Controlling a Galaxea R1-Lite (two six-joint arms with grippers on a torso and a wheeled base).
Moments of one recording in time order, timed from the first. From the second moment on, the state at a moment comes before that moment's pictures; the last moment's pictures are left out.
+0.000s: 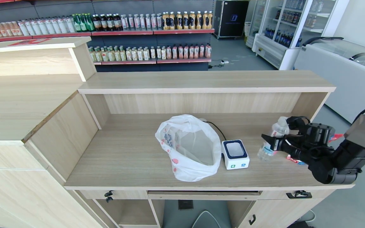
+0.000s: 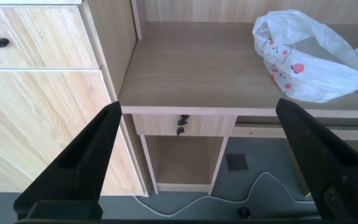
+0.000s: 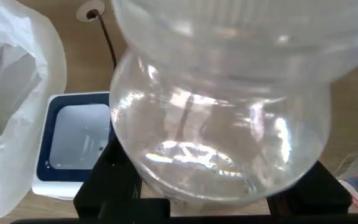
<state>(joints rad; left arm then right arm) 0.00 0.00 0.00 0.00 0.00 0.00 -0.05 2.28 -0.87 -1.19 0.27 0.04</state>
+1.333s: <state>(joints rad) 0.00 0.00 0.00 0.00 0.00 0.00 0.13 1.29 -0.81 -0.57 1.01 0.63</state>
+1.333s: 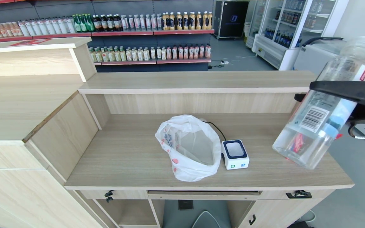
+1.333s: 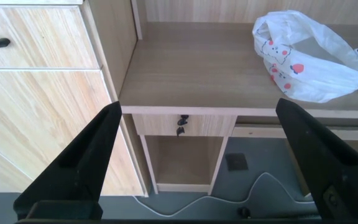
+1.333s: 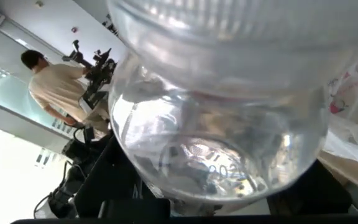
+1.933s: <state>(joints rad) 0.00 0.00 0.00 0.00 0.00 0.00 0.17 1.11 -0.79 -0.48 1.06 0.63</state>
